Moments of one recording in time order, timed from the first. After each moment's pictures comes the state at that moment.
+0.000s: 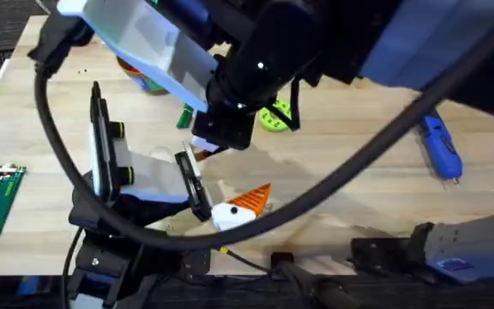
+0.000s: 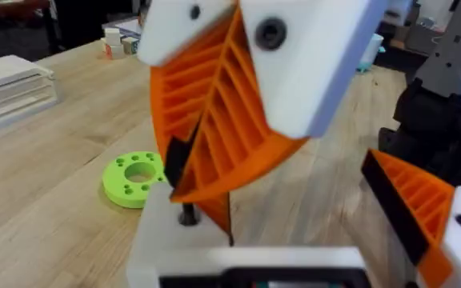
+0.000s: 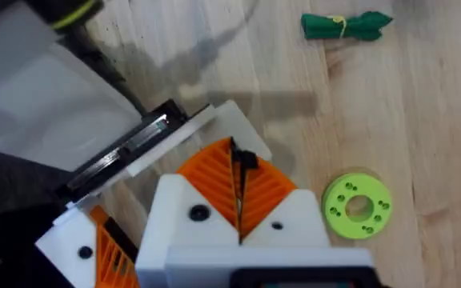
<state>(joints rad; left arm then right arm) -0.19 0.01 0.01 -0.08 0.98 -0.06 1.02 1.71 1.73 -1.11 -0.13 -0.32</state>
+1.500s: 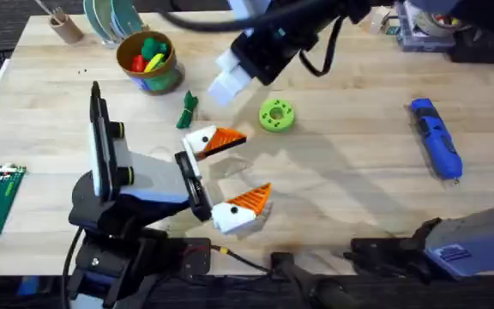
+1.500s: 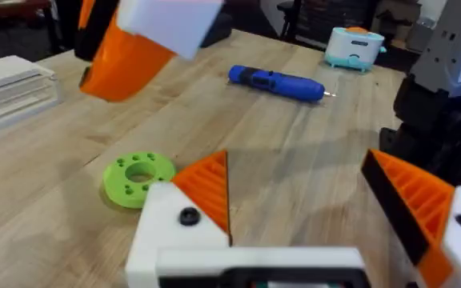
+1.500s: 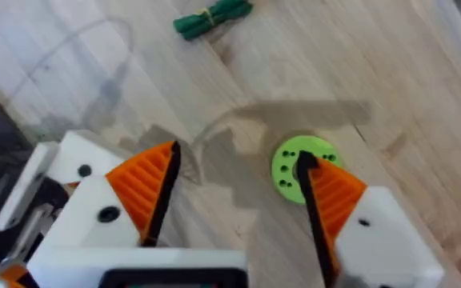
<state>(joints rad) -0.19 0.01 0.01 -0.08 0.98 -0.06 0.75 1.72 1.73 -1.05 -0.15 -0.10</state>
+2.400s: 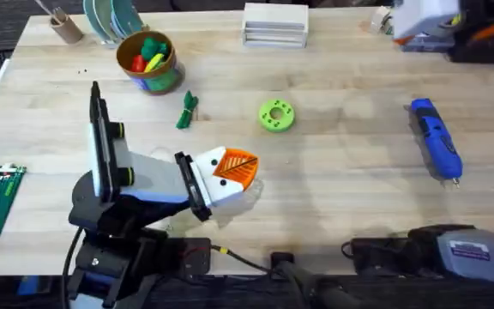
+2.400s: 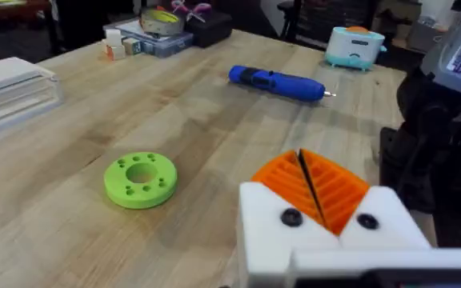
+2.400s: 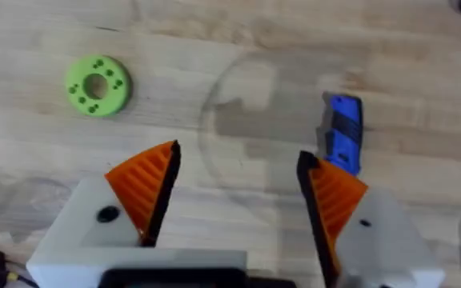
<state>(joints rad) -0.19 0.01 0.01 -0.08 0.98 -0.06 0.10 1.43 1.74 -1.43 0.00 0.01</state>
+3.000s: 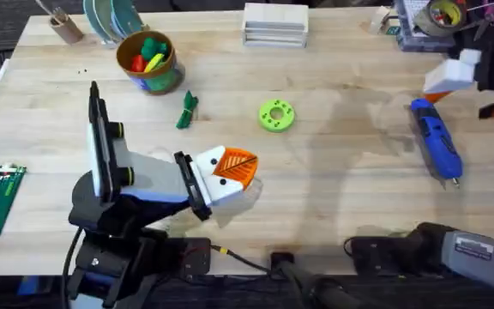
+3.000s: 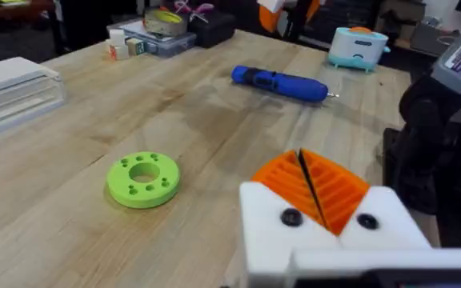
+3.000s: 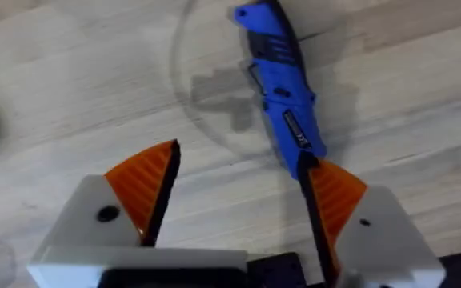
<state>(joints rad) -0.19 0.01 0.01 -0.08 0.96 -0.06 -0.29 1.33 1.27 -1.25 0.01 0.02</state>
